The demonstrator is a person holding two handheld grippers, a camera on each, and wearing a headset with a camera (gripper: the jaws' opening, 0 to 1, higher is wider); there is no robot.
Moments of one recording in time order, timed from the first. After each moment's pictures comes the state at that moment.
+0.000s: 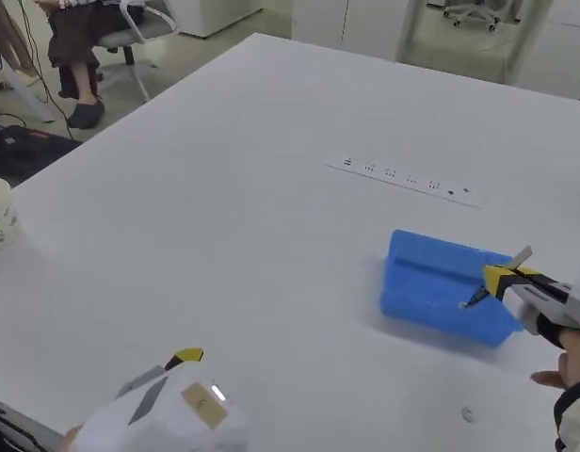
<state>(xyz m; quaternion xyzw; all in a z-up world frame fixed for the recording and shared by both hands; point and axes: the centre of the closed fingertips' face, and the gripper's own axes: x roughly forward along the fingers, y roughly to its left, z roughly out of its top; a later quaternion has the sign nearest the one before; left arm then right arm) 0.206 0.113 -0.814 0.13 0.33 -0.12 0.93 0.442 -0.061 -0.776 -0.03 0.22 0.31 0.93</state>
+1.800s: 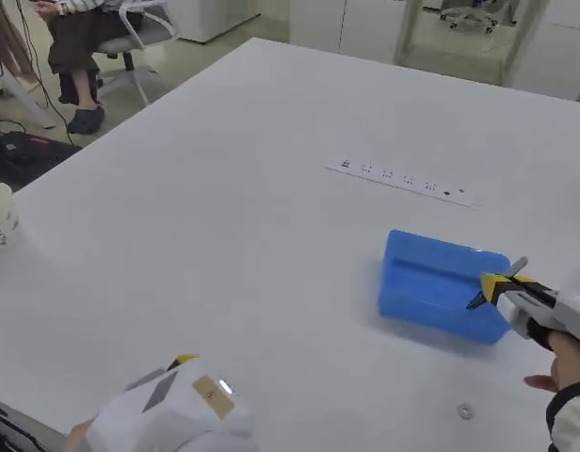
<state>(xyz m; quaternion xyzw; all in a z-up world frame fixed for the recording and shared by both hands) 0.204 0.115 -0.828 0.14 0.36 -0.12 0.91 0.446 -0.074 -0.781 -0.03 0.21 0.29 0.93</state>
